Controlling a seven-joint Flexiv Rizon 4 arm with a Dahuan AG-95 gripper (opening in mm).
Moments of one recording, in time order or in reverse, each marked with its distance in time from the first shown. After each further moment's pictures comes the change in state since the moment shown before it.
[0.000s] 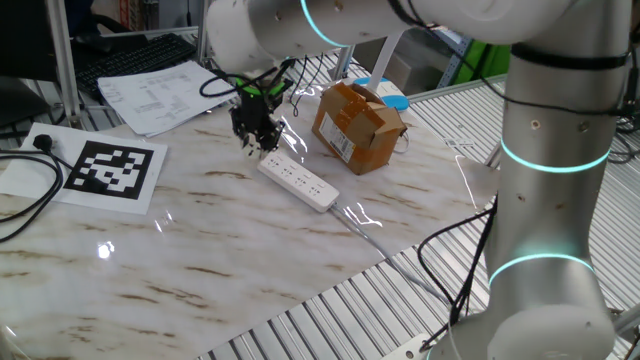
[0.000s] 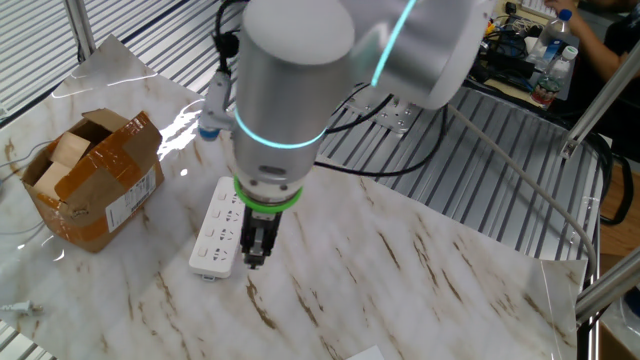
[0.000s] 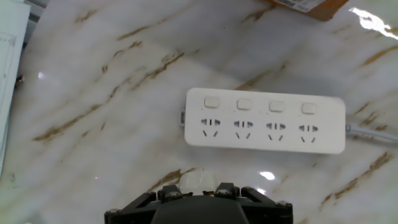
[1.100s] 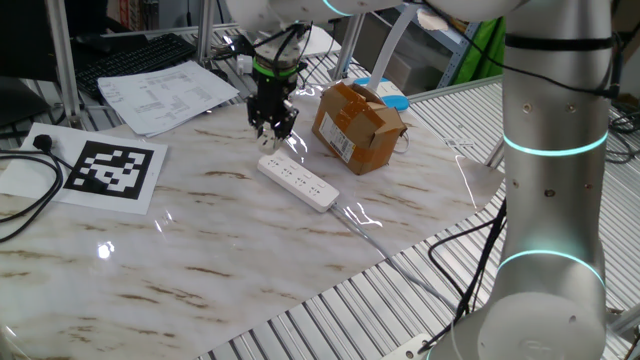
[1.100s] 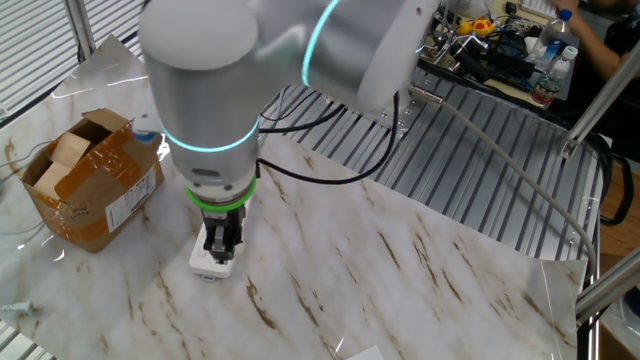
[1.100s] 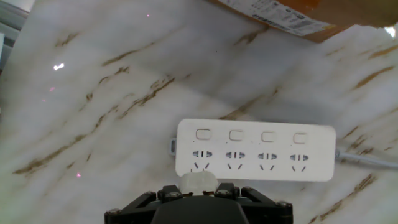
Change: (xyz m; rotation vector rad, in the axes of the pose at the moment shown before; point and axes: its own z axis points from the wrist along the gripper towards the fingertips) arm -0.045 -0.010 0.002 0.071 0.094 -0.014
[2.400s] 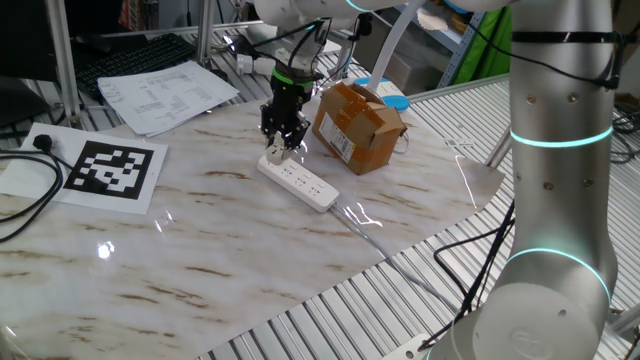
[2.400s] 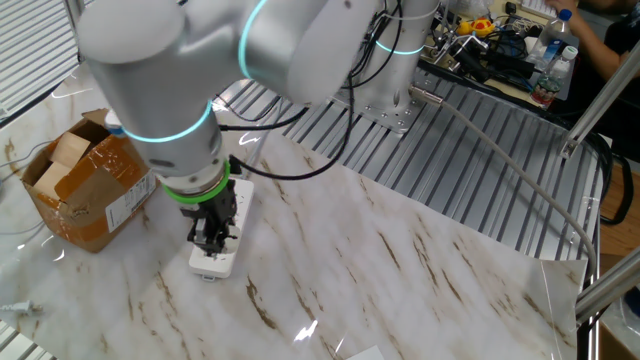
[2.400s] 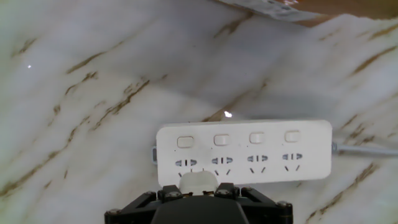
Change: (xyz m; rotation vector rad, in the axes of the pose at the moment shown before) arm -0.015 -0.017 0.033 -0.015 0.155 0.151
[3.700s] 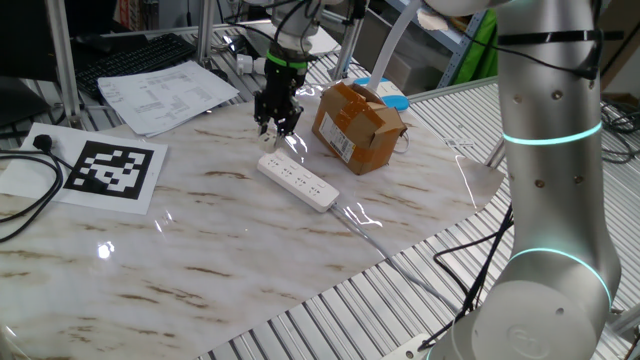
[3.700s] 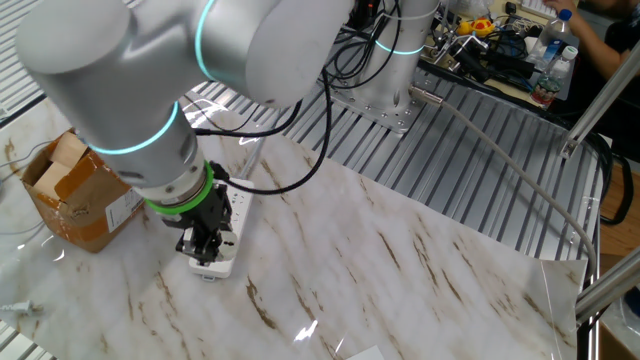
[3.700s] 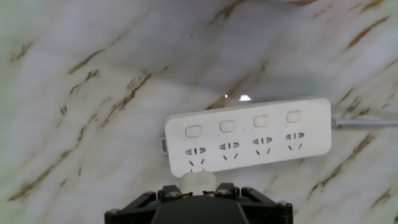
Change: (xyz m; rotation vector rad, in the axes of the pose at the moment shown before) arm 0.008 0.025 -0.028 0.037 0.035 -0.009
